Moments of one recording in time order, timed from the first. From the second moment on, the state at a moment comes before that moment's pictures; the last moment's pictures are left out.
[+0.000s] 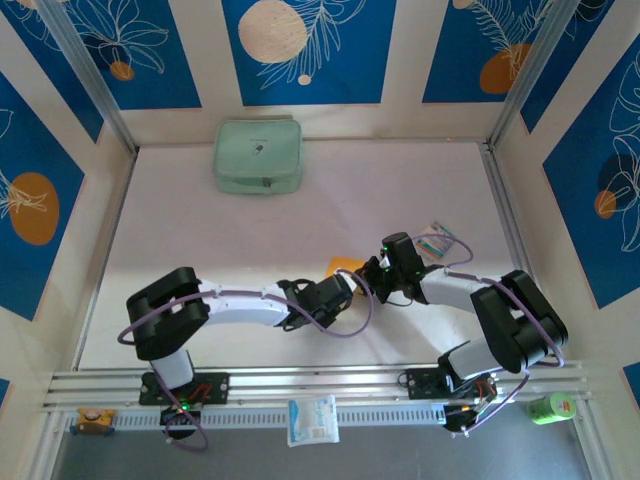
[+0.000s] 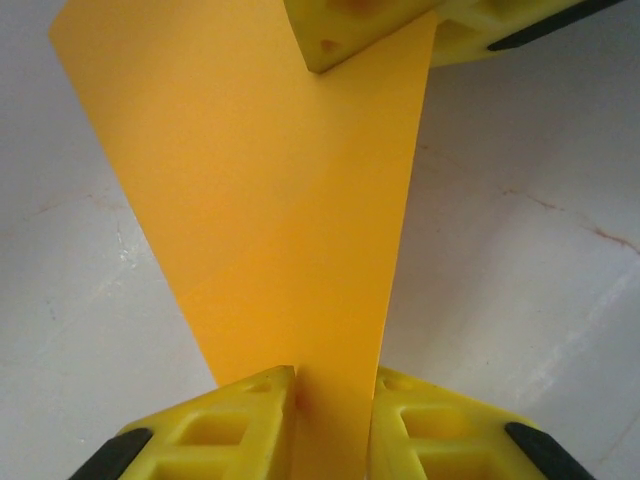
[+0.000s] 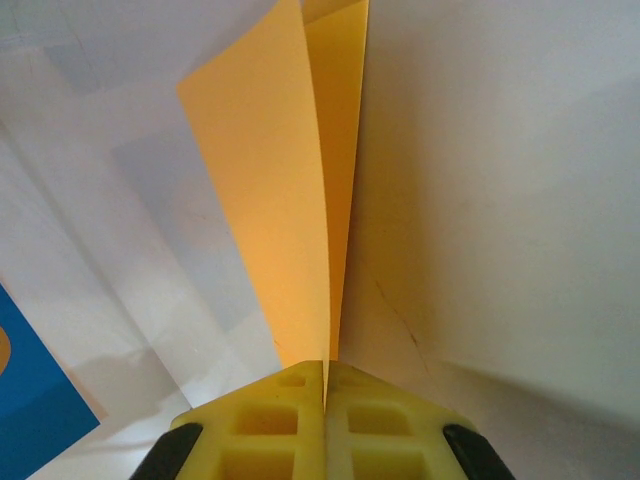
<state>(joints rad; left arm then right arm) -1.17 1.72 0.94 -0.31 -0.29 -0.20 0.47 1.44 0.49 0.06 -0.50 1.29</state>
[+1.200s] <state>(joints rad) -1.17 1.75 0.98 -0.37 -0.30 -0.21 0.47 1.44 0.49 0.06 -0.50 1.30</state>
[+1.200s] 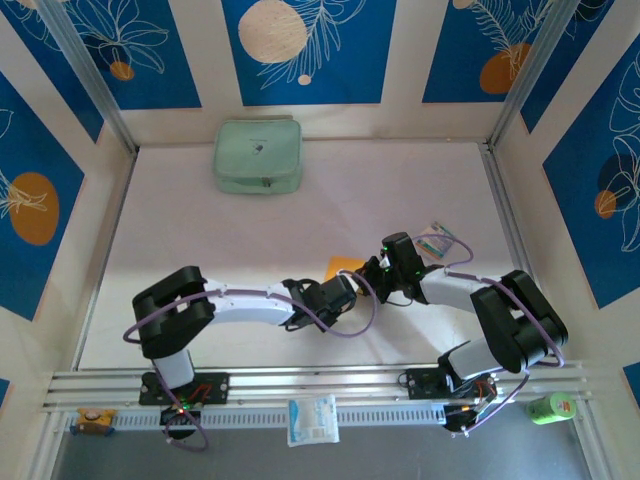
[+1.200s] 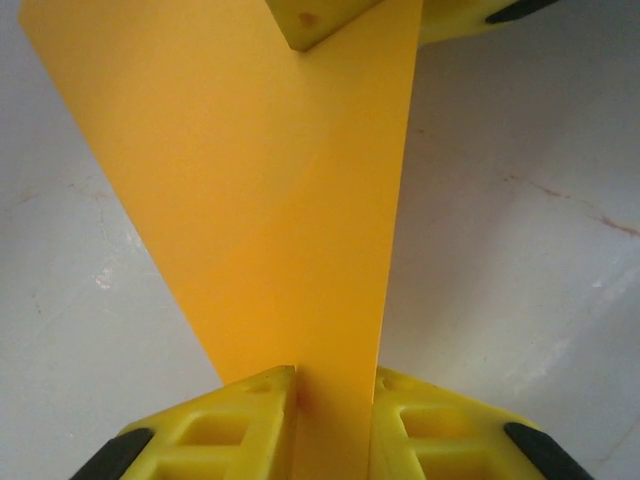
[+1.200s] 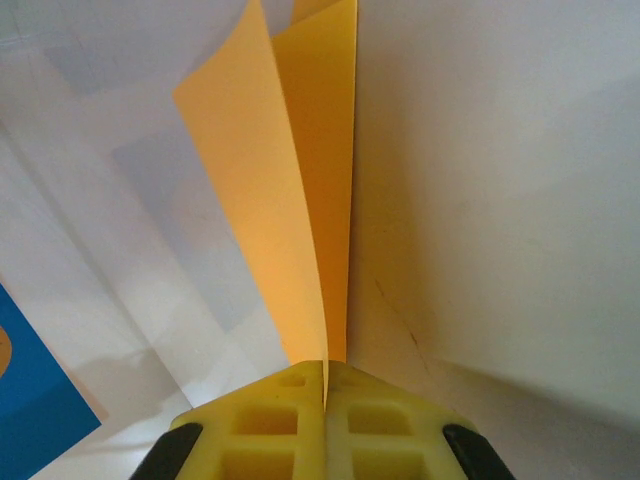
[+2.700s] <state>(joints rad) -1.18 1.74 0.98 -0.36 -0.30 -0.21 0.47 1.44 0.49 0.06 -0.50 1.30</state>
